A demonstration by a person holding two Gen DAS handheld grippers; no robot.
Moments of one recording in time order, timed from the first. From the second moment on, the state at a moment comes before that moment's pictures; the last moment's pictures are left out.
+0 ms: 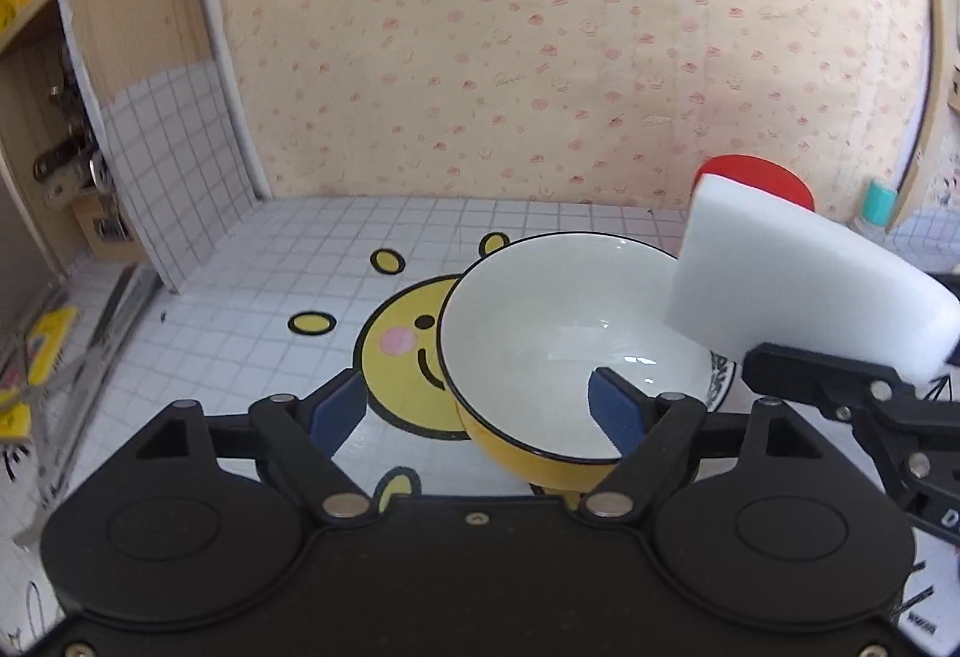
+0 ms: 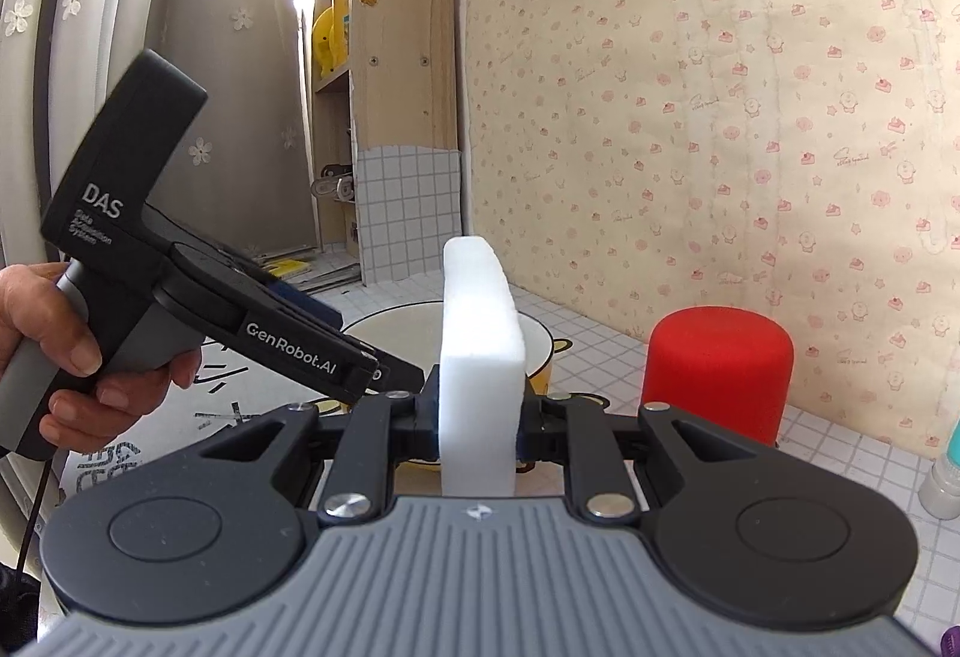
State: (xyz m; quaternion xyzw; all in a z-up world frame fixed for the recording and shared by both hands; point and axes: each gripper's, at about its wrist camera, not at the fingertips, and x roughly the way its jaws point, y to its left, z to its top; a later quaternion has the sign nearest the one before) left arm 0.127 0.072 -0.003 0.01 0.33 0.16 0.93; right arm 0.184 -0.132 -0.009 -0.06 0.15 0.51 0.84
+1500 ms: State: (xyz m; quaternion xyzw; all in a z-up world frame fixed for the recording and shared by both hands) left arm 0.068 0.047 -0.011 0.02 0.30 0.13 0.95; right arm 0.143 -0.102 -0.020 -0.05 0.23 0.28 0.93
